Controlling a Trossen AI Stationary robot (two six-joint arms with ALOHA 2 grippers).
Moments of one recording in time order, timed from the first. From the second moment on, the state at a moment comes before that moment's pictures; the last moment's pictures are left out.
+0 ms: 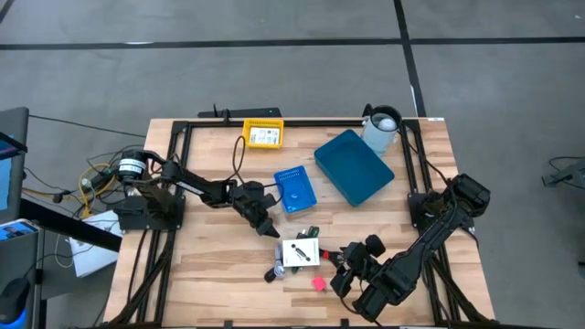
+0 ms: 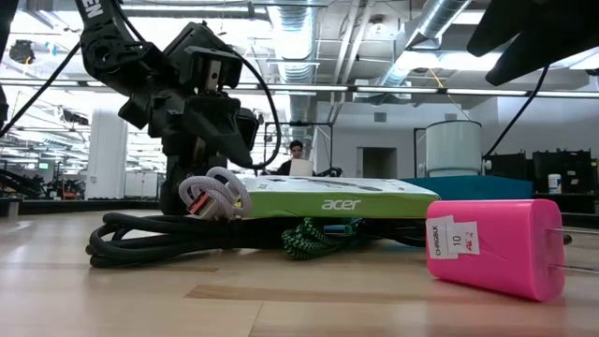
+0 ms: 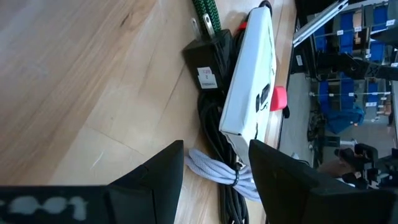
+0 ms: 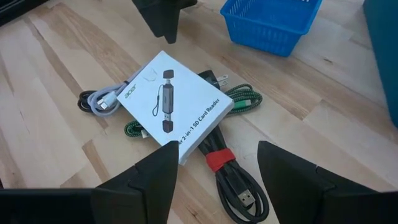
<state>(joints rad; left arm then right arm) 0.02 1.71 0.60 0.49 0.53 -0.93 0.82 1.82 1.33 -0.93 0.81 1.51</state>
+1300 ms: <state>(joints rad) -0.02 1.80 0.60 0.63 0.49 -1.02 0.82 1.82 1.33 -0.87 0.73 1.50</state>
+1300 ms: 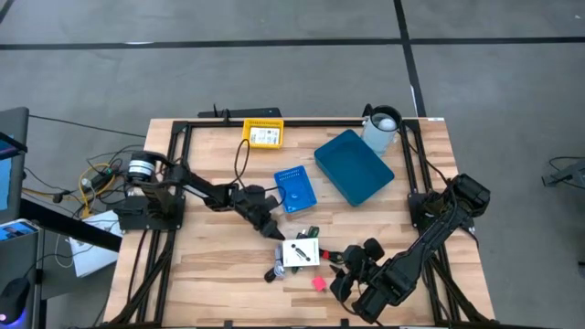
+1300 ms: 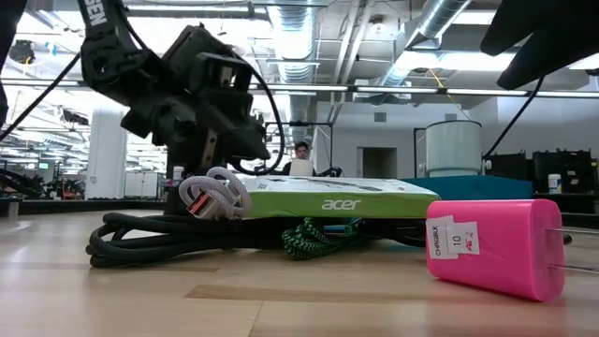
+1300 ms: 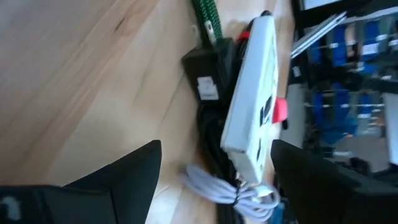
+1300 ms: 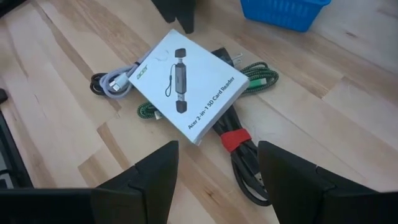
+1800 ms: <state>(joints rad) -0.01 1.82 0.61 0.66 0.51 -1.04 0.82 1.82 1.33 -0.82 0.74 1.43</state>
